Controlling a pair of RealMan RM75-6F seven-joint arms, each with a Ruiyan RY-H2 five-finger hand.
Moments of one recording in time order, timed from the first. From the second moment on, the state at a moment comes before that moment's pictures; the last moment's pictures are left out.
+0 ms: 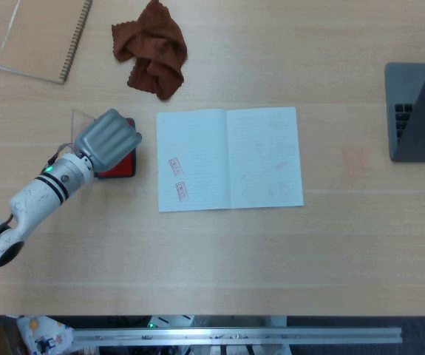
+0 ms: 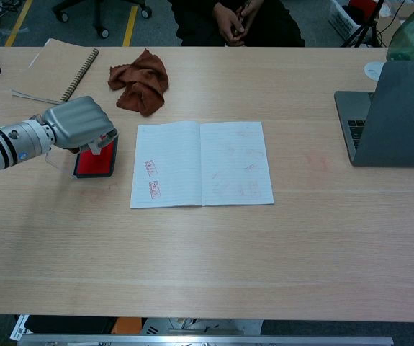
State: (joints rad) left arm -0.78 -1.52 0.06 -1.11 1.54 0.78 0.37; right arm 0.02 -0.98 -0.03 -1.61 -1.55 1.44 0.18
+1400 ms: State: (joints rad) left arm -0.78 -1.44 0.00 -1.58 1.46 0.85 0.50; right arm 0.03 -0.99 -0.03 -1.58 -1.57 1.44 0.23
